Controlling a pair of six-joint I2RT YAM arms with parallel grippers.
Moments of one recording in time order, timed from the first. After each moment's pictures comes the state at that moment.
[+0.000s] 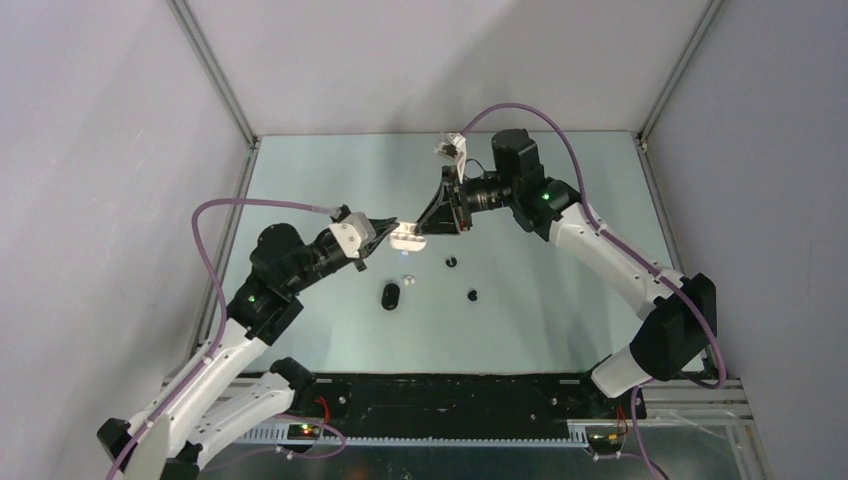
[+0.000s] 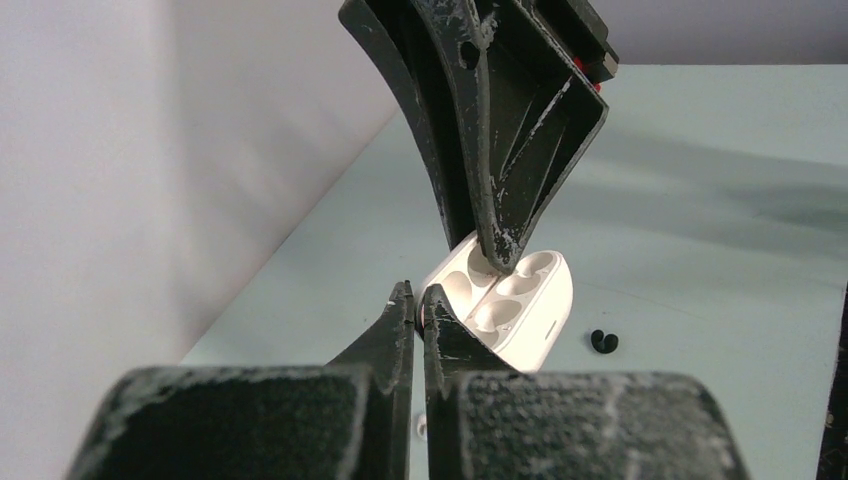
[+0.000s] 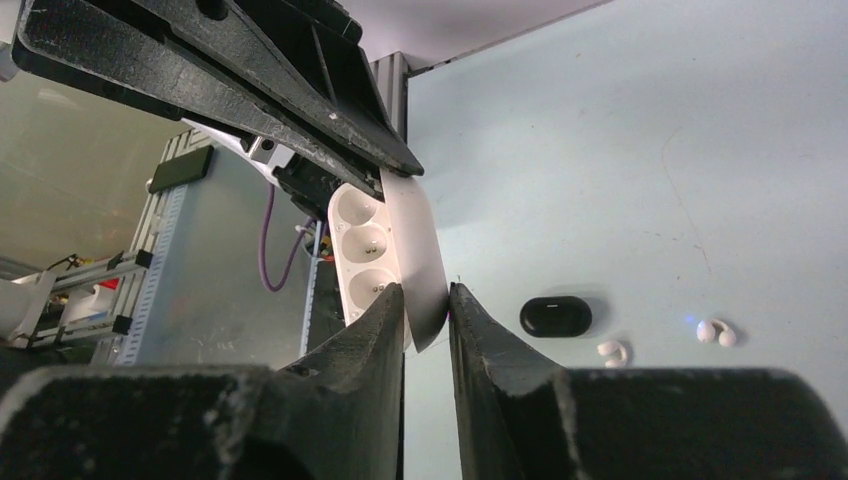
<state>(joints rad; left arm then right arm) -0.59 0.75 0.81 -0.02 0.39 0.33 0.62 1.52 1.42 -0.22 -1.00 0.12</state>
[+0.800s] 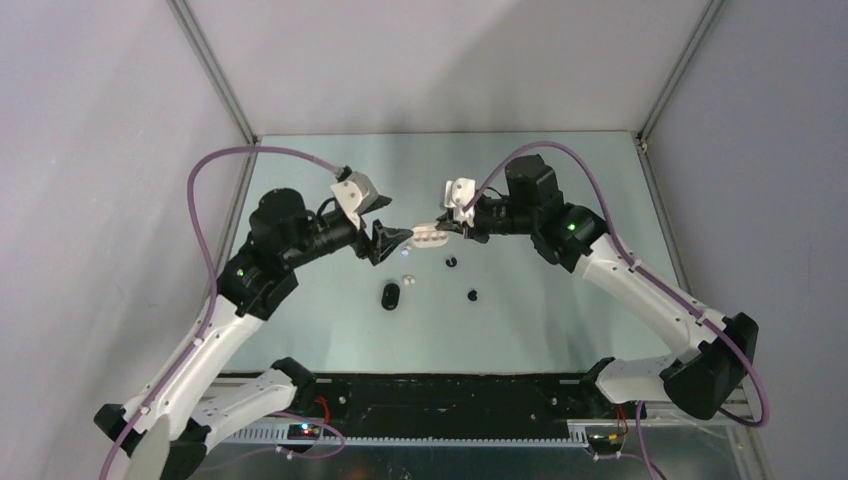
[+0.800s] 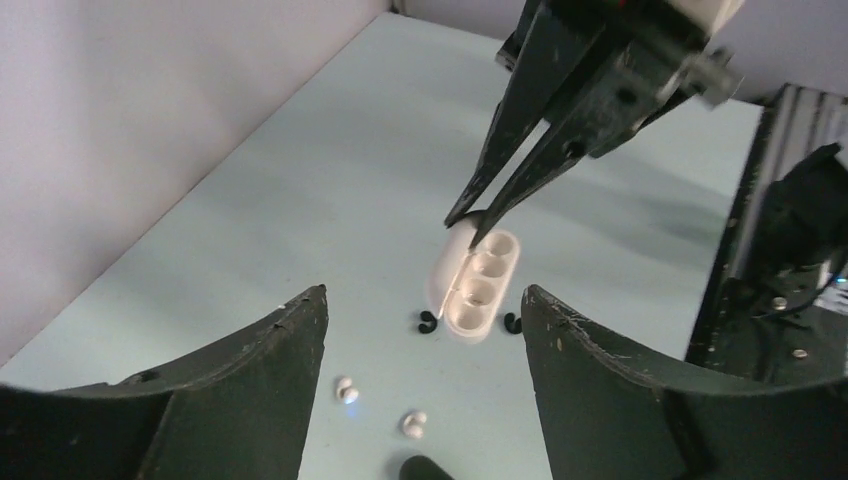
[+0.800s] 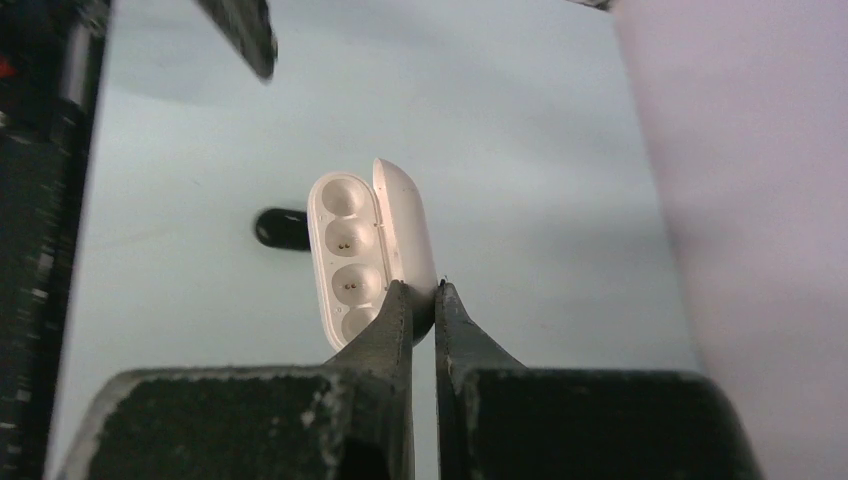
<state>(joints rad) -0.58 0.88 1.06 -0.30 0.40 0.17 0.71 1.31 1.31 -0.37 -0.60 -0.62</state>
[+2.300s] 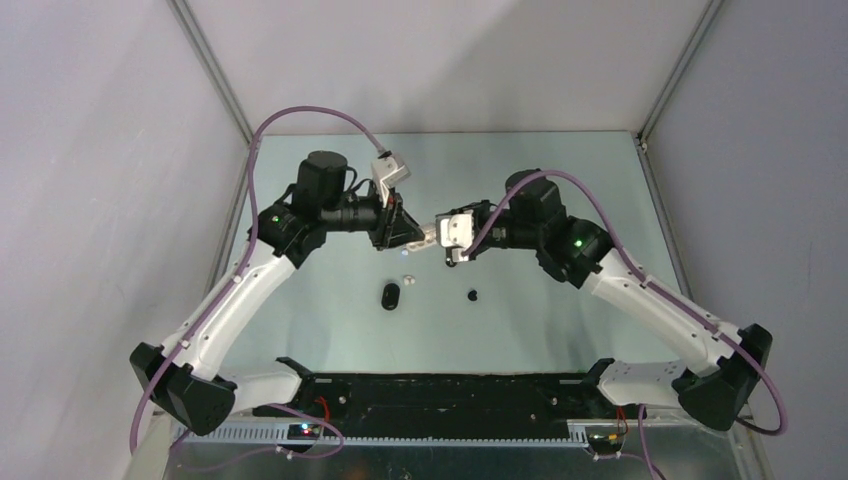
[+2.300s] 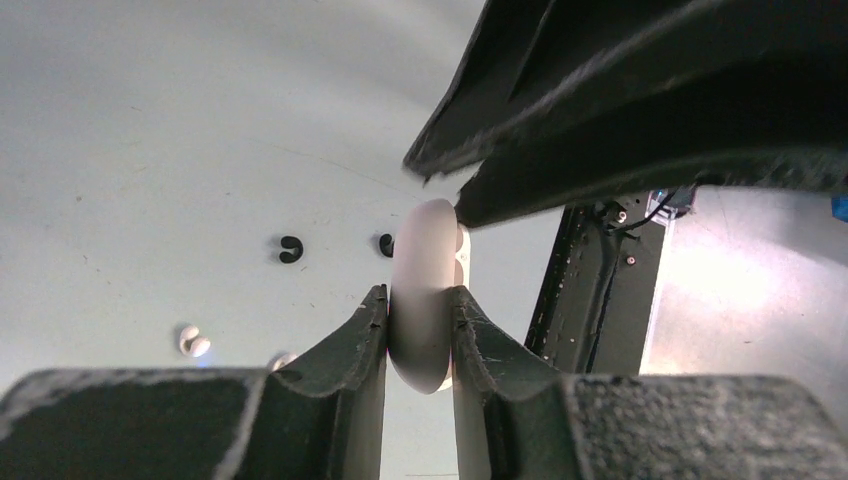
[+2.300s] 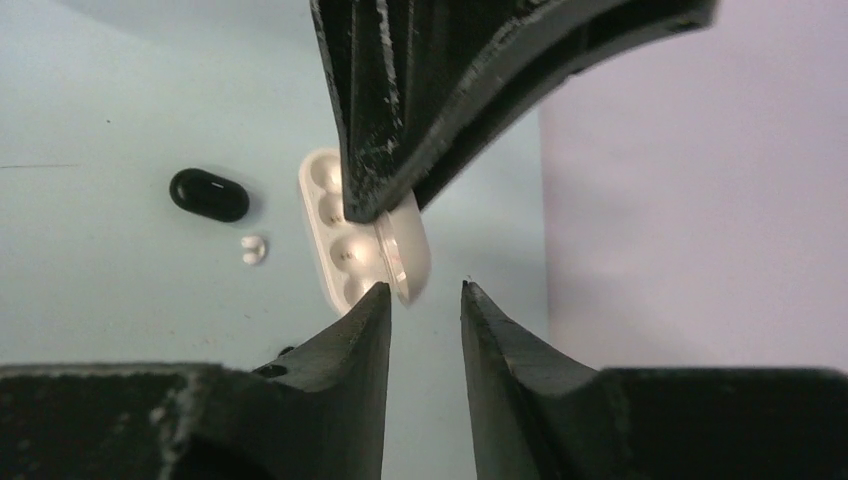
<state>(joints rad) -0.51 1.20 1.29 -0.59 0.71 0.08 0.80 1.24 1.26 -0.36 -0.47 -0.97</state>
